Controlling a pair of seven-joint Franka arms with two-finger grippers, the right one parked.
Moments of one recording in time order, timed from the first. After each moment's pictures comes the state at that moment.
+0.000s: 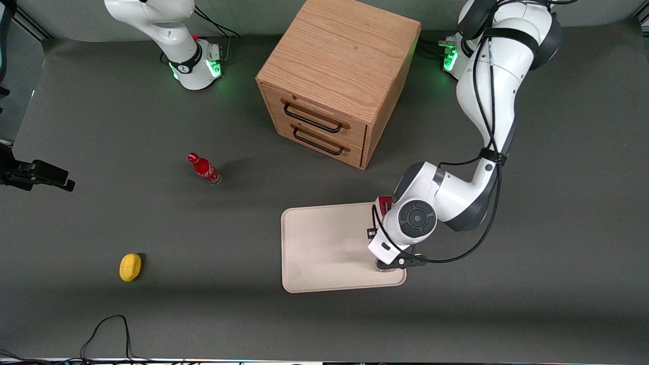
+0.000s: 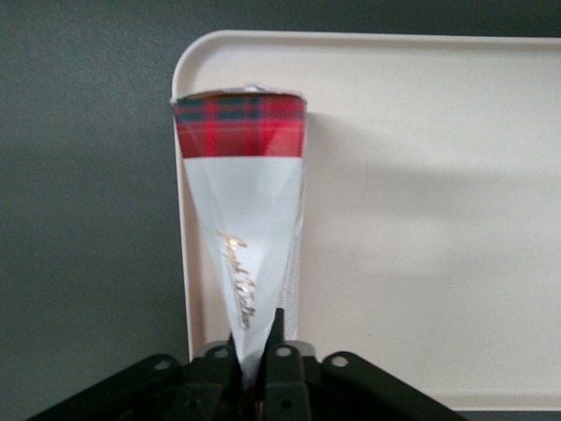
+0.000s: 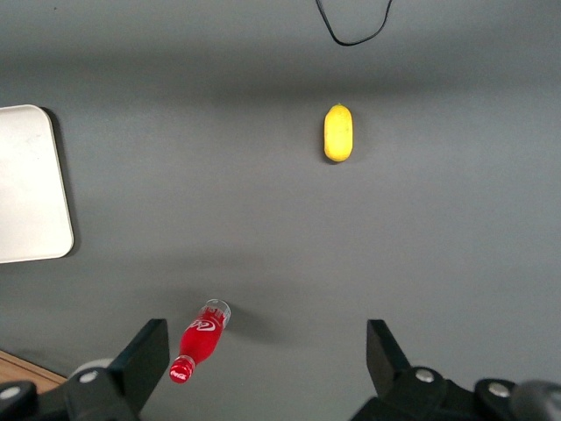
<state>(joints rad) -0.33 0.91 -0.24 -1.10 0.14 1.93 -0.63</state>
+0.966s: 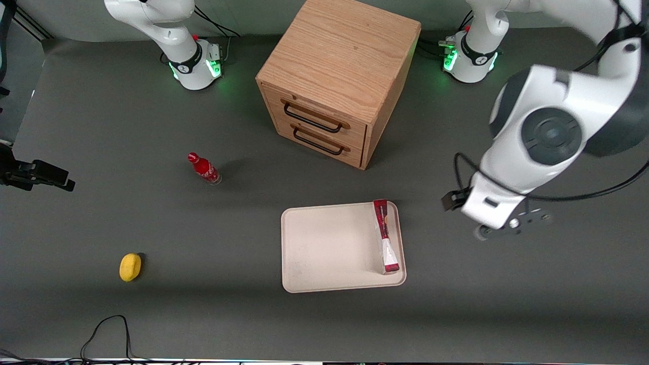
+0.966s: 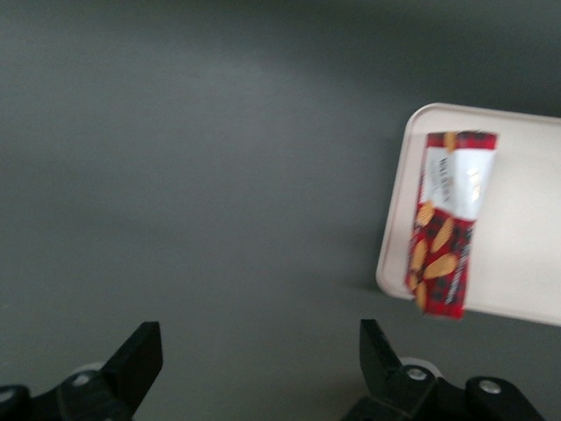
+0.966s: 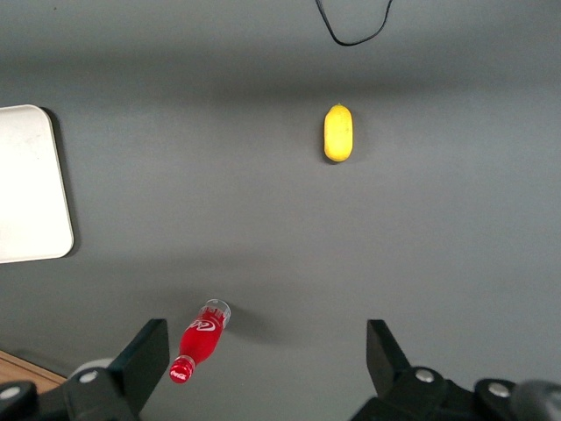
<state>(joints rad) -0.18 0.36 -0.18 -1.32 0.14 1.59 -0.57</state>
